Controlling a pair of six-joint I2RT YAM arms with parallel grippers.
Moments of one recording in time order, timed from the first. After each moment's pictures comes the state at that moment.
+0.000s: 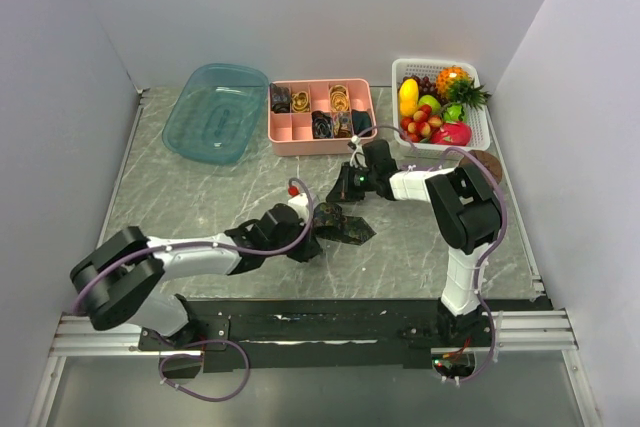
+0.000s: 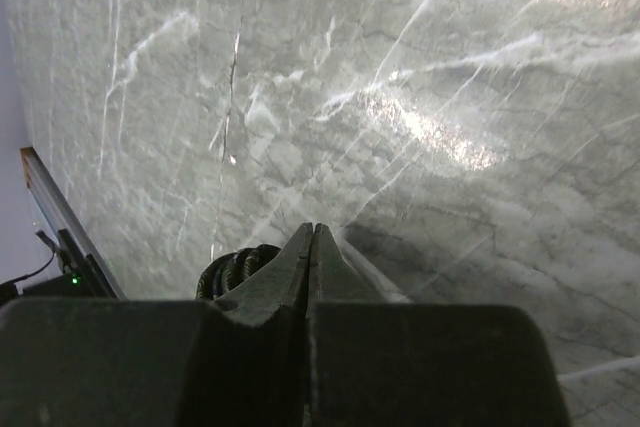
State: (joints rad) left arm -0.92 1.41 0.58 0.20 0.08 -0.58; right arm 0.40 1.94 1.02 0.12 -0.56 0.54
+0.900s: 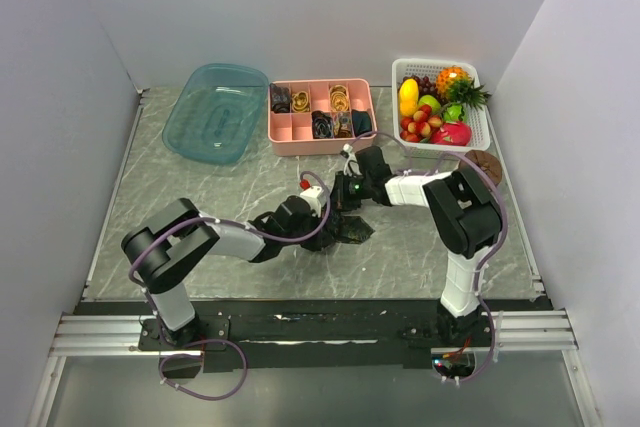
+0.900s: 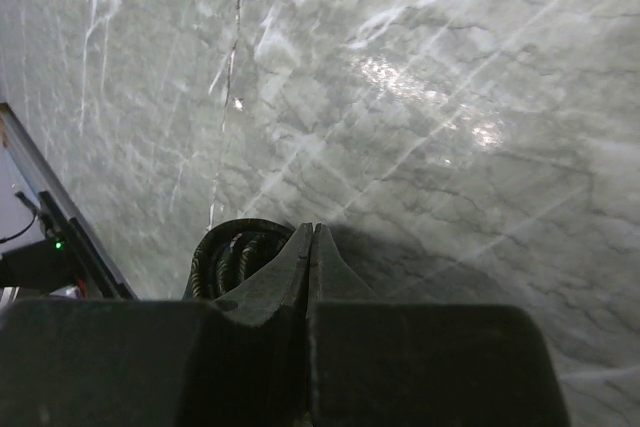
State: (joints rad) left arm -0.87 1.73 0.67 0.47 0.14 -0.59; right arm 0.46 1.91 0.99 0.07 -0.56 0.51
